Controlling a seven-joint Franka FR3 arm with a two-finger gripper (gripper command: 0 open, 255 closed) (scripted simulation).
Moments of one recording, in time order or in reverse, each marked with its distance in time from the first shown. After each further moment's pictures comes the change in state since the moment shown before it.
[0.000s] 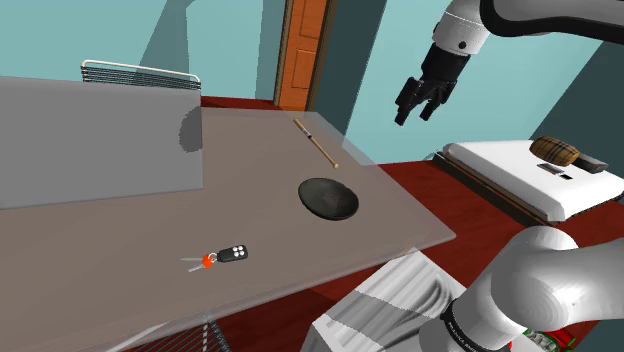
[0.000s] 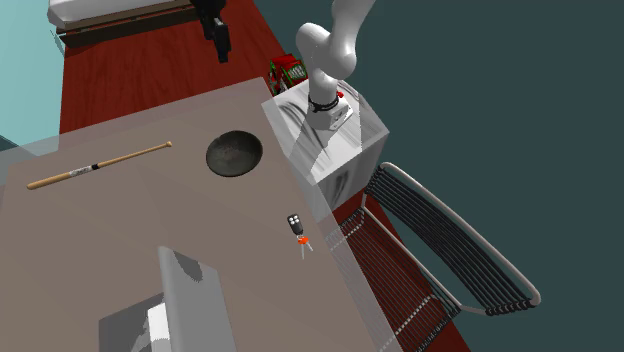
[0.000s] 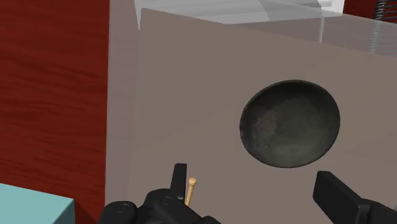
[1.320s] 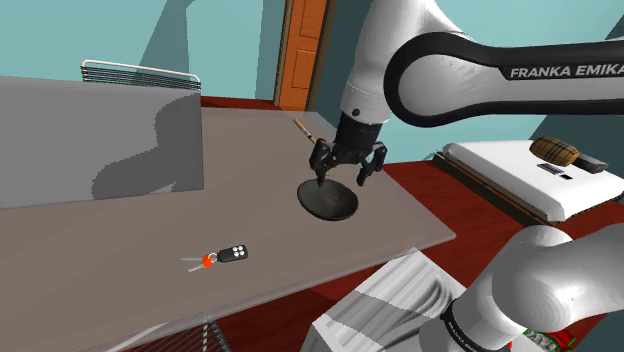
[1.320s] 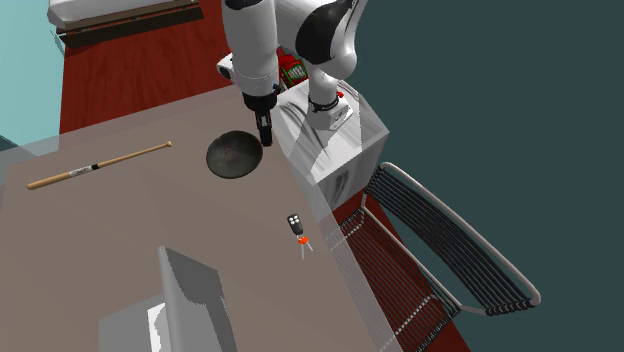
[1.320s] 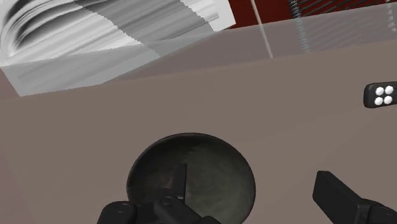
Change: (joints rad) arm 0.022 0.170 0.392 -0.144 0.246 0.233 0.653
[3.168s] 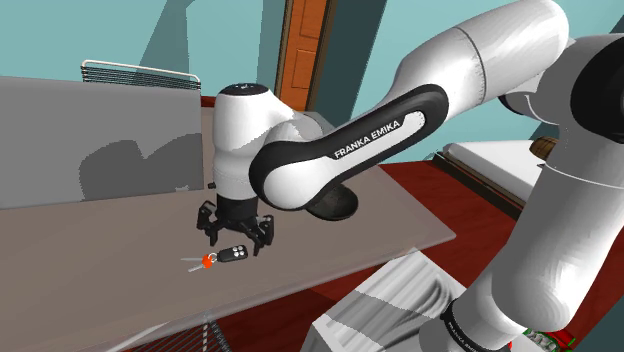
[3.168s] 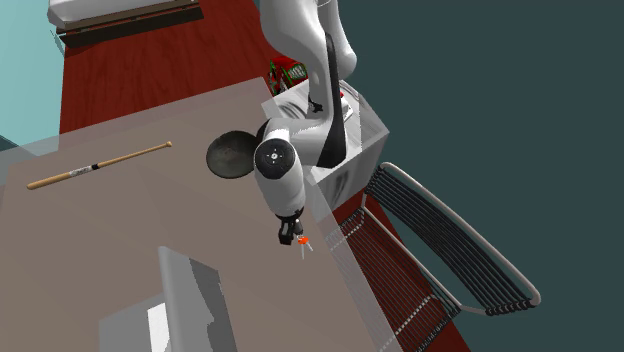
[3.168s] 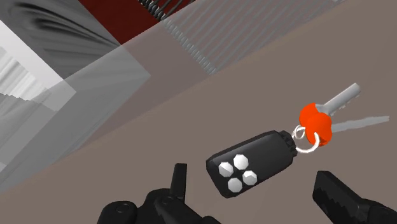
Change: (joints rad) arm 0.001 0.796 0.315 0.316 -0.305 0.351 0.863
